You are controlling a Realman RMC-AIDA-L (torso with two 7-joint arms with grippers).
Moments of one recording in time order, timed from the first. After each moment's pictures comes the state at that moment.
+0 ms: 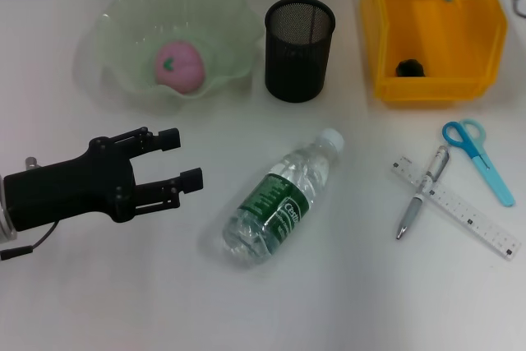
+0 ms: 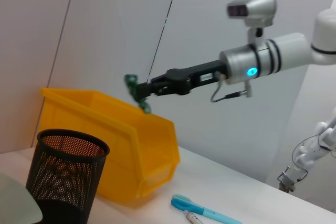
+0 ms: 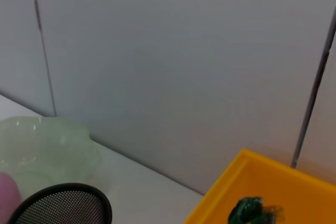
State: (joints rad) left arm -0.33 -2.05 0.86 0.61 1.72 1.67 -1.29; right arm 0.66 2.08 -0.83 -1.03 -2.27 -1.04 1.93
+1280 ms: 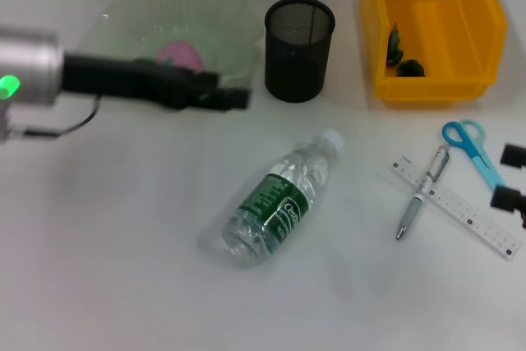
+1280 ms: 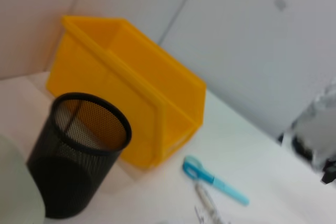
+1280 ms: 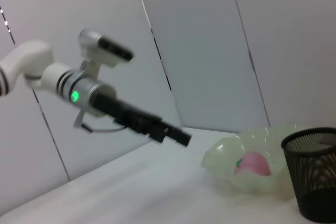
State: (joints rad) left arm -0.56 -2.06 0.94 1.04 2.00 1.60 -2.13; right arm 0.17 2.01 -0.64 -0.82 -1.79 -1.87 1.37
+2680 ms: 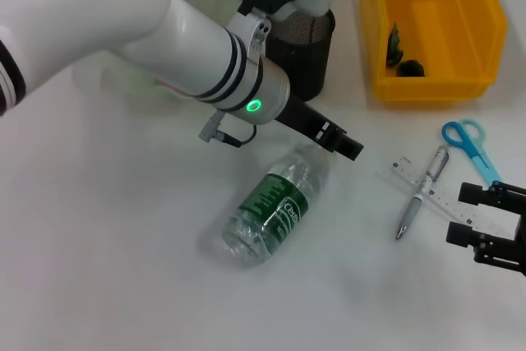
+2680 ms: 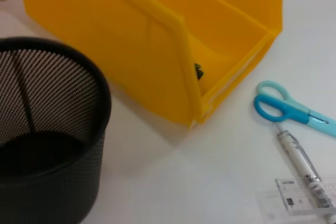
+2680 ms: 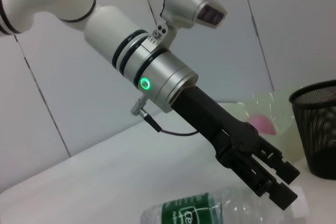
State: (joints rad) left arm -0.90 -2.08 1.83 0.85 2.13 0.90 -2.68; right arm 0.20 2.04 -0.63 -0.65 -1.90 -1.78 1.22
